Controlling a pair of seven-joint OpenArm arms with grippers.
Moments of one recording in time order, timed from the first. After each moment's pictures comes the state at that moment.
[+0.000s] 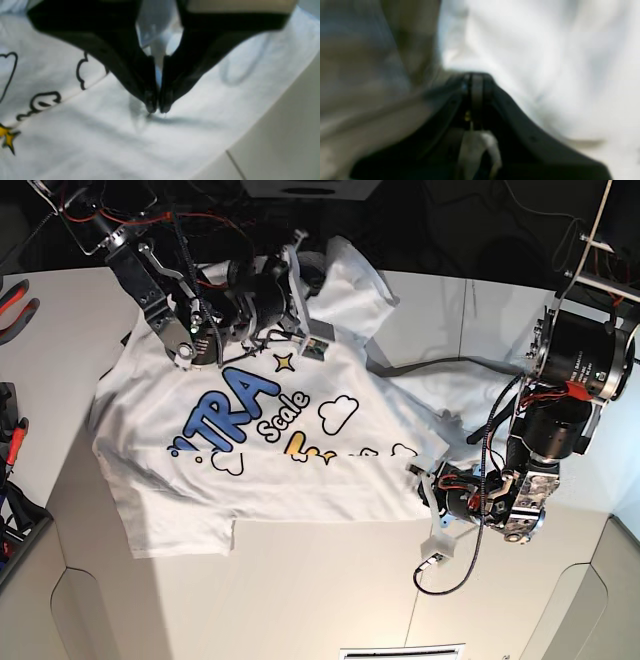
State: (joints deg) left arm -39.9 -13.4 21.6 25.4 -8.3 -27.2 33.3; right arm 3.6 12.1 -35.2 84.2 33.7 31.3 -66.7
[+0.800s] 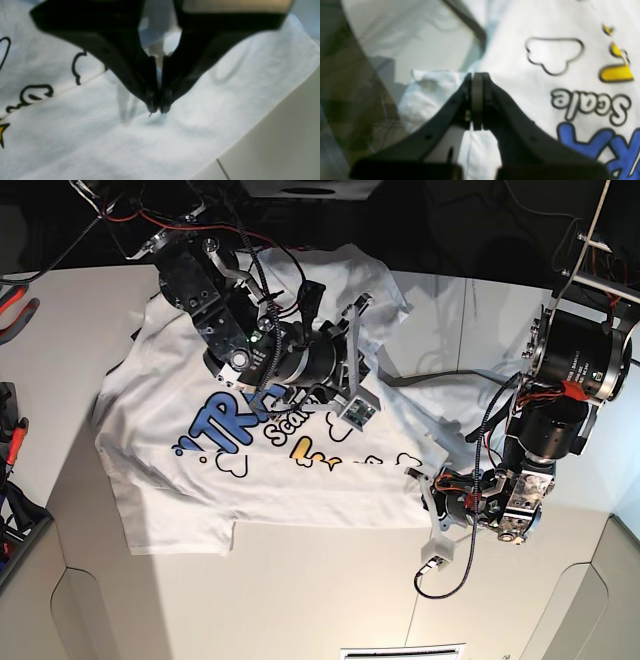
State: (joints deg) left arm -39.9 -13.2 21.6 25.4 -6.2 -25.1 31.3; right arm 3.9 3.6 -34.9 89.7 11.2 18.1 -53.0
